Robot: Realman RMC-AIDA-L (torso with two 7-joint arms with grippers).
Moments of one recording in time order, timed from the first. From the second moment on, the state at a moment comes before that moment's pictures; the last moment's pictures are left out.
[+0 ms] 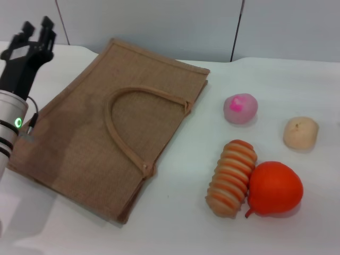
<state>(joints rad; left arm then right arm) -0.59 -2.03 -0.07 -0.12 -1.78 -1.32 2.62 0.60 2.02 -0.27 0.03 -1.11 -1.42 0.12</state>
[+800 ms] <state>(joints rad) -0.68 -2.03 0.20 0.50 -1.05 -1.19 1.31 0.60 2.02 -0.27 0.03 -1.11 -1.42 0.12</state>
